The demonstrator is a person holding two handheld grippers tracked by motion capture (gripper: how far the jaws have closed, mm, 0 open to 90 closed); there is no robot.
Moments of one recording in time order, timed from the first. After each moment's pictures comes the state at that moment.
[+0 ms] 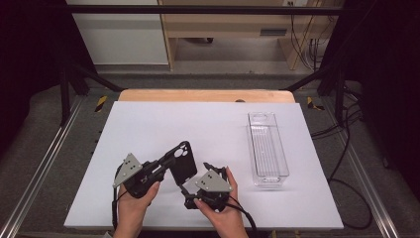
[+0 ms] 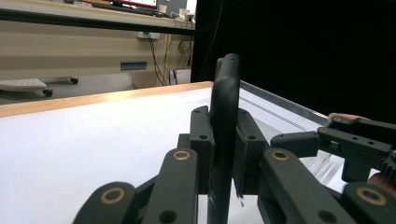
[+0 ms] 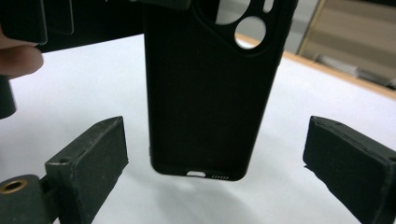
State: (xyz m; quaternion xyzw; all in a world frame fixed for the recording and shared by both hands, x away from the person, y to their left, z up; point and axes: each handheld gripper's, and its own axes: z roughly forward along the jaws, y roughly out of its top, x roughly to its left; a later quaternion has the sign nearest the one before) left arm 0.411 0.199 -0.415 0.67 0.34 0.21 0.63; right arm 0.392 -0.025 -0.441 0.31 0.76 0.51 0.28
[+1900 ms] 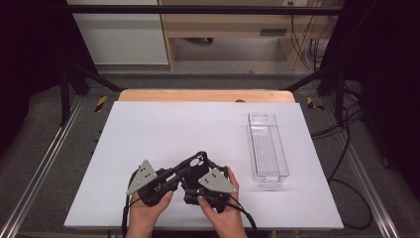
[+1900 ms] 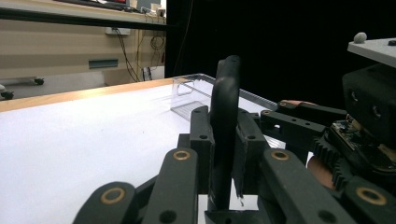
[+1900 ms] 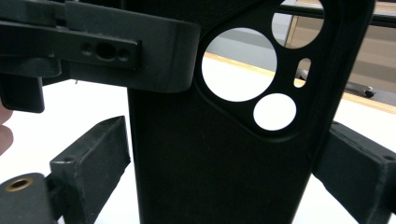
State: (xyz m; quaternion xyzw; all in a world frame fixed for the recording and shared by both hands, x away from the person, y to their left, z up) left arm 0.395 0.166 -0.416 0.68 0.30 0.18 0.64; right arm 0.393 -0.026 -0.439 0.34 0.71 0.54 0.29
